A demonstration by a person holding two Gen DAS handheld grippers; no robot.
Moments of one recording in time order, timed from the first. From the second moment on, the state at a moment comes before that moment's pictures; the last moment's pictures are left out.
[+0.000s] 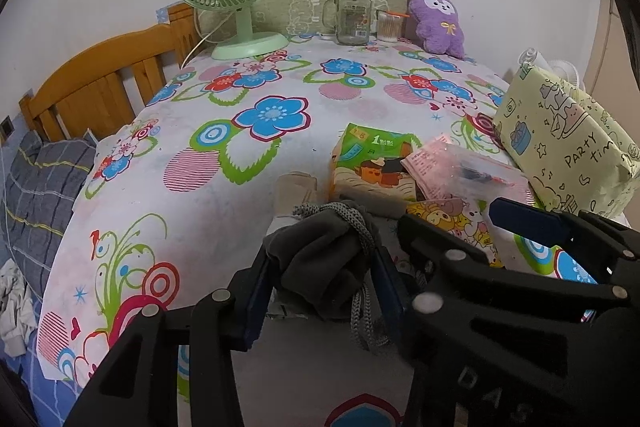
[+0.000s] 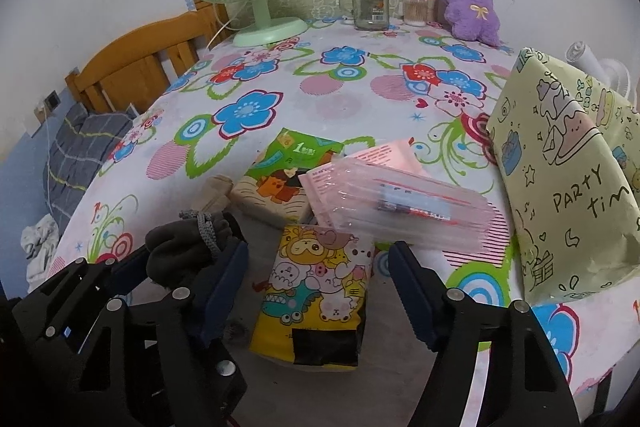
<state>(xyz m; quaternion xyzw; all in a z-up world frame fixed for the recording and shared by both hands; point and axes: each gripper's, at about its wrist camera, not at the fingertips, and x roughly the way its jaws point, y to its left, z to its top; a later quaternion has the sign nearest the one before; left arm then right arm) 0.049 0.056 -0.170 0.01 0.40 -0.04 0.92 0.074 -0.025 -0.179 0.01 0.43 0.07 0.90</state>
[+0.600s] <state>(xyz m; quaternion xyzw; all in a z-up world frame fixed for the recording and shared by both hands) 0.048 0.049 -0.165 0.02 0.40 -0.05 0.91 0.077 -0.025 -0.178 0.01 0.44 0.09 0.90</state>
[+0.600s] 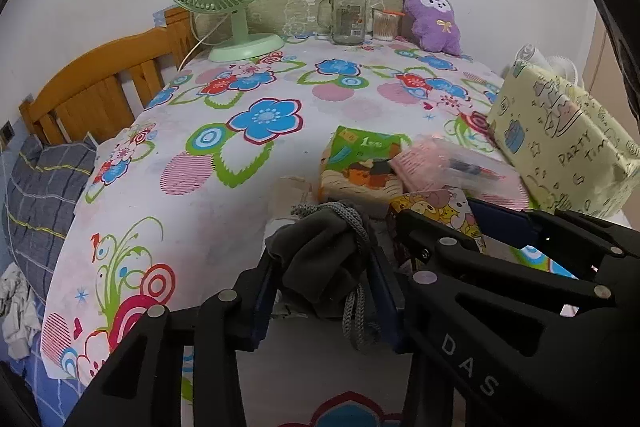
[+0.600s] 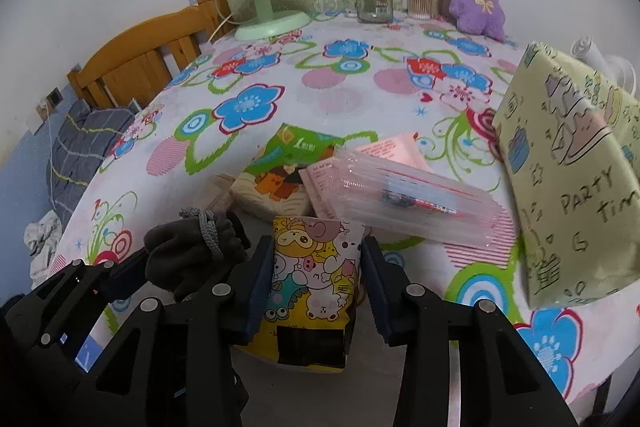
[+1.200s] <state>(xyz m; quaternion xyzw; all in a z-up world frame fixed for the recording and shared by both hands) 0.043 0.027 -0.121 0.01 0.37 -0.06 0.93 0.066 -0.051 -0.129 0.02 0.39 0.07 0.92</state>
